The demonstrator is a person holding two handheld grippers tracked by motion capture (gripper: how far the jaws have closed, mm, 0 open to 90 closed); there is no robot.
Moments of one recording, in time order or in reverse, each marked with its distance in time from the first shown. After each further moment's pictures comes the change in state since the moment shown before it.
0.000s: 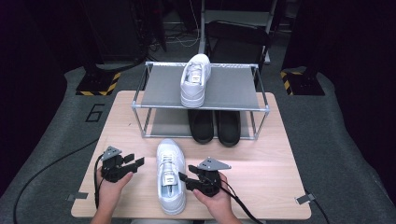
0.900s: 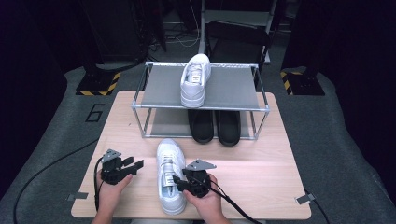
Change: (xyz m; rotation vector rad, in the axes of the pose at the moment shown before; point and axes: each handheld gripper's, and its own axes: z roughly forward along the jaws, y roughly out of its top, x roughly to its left) left arm 0.005 -0.010 0.000 0.037 0.013 -0.006; right arm 0.013 -0.007 0.030 0.123 -0.070 -0.012
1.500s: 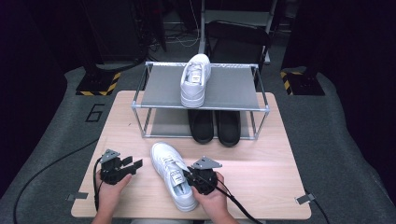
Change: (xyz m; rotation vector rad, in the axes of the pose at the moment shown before) left arm 0.003 -0.001 -0.001 -0.014 0.013 -0.012; right arm -0.014 0.003 -0.014 -0.020 -0.072 -0.052
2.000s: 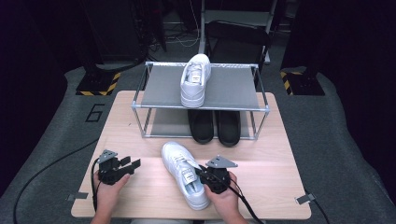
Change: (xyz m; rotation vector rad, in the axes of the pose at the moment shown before) left arm 0.004 -0.001 -0.002 -0.012 0.008 -0.010; right arm -0.029 -0.007 -0.024 -0.037 -0.019 0.054
